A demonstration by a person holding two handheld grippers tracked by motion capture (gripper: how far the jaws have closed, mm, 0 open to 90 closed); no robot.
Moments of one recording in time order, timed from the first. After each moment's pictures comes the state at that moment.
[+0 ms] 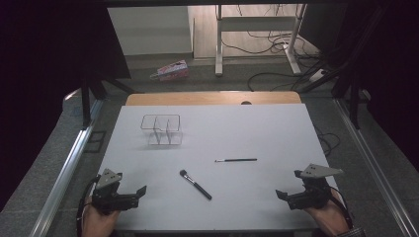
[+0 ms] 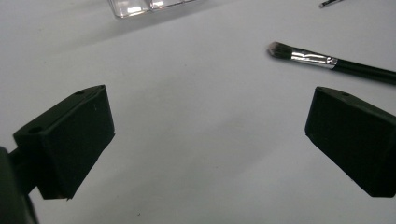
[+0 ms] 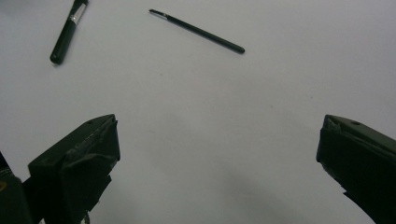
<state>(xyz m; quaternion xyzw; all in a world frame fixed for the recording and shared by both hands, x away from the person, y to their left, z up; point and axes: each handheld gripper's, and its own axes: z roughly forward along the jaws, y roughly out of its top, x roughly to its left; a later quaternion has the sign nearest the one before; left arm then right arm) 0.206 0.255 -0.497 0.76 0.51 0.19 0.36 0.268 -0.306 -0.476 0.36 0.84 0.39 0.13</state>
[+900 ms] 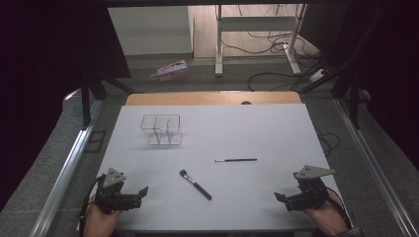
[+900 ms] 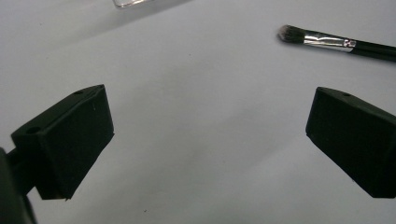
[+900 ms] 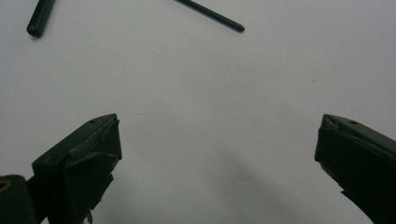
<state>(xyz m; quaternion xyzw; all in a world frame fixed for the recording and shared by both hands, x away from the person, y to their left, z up) 0.209 0.251 -0.499 0.77 0.51 0.19 0.33 0.268 -0.299 -0.481 0.36 0.86 0.34 0.14</state>
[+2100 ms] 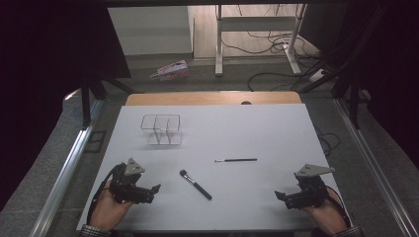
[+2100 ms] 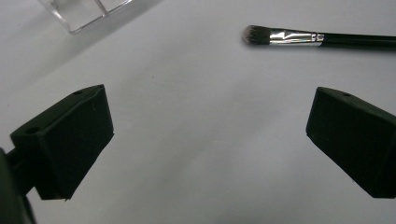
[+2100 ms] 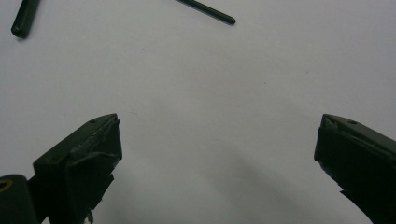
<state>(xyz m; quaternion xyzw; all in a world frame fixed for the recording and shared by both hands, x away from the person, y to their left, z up) 0.239 0.214 -0.475 0.84 0.44 0.16 0.28 0.272 -0.300 -0.484 0.38 0.85 0.33 0.14</state>
